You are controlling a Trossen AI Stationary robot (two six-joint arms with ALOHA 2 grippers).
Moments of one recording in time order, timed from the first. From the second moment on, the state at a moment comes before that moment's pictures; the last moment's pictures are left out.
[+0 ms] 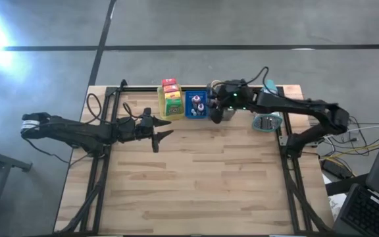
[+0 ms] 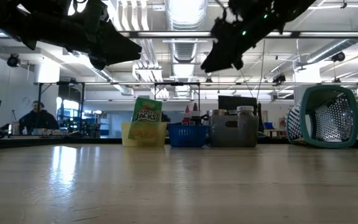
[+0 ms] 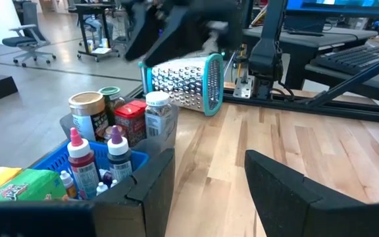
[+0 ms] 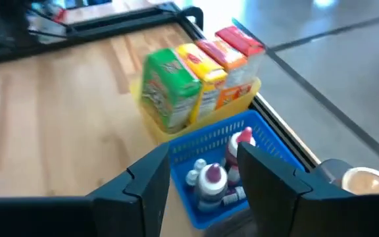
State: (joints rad) left arm 0.05 1.01 0.40 0.52 -0.22 -0.05; right arm -0.39 1.44 1.02 -0.11 0.02 0.04
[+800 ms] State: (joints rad) left arm -0.02 0.79 0.40 0.44 -0.03 -0.12; right arm -0.05 1.06 0.94 -0.35 0.03 0.08
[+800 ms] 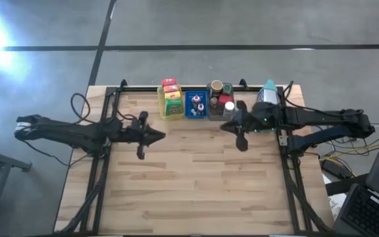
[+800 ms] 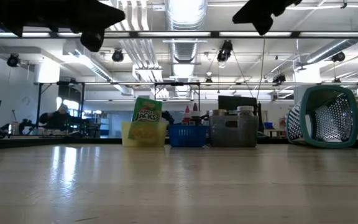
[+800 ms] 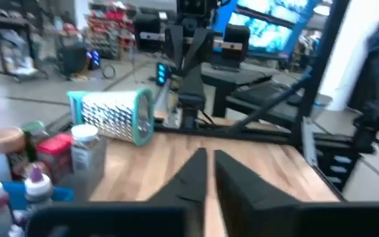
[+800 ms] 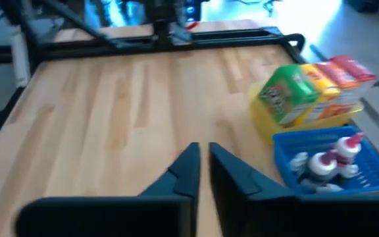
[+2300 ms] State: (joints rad) left arm -0.02 0.20 0.10 0.02 -0.05 -0.03; right arm -0.09 0.14 0.27 -0.17 0.05 -0.02
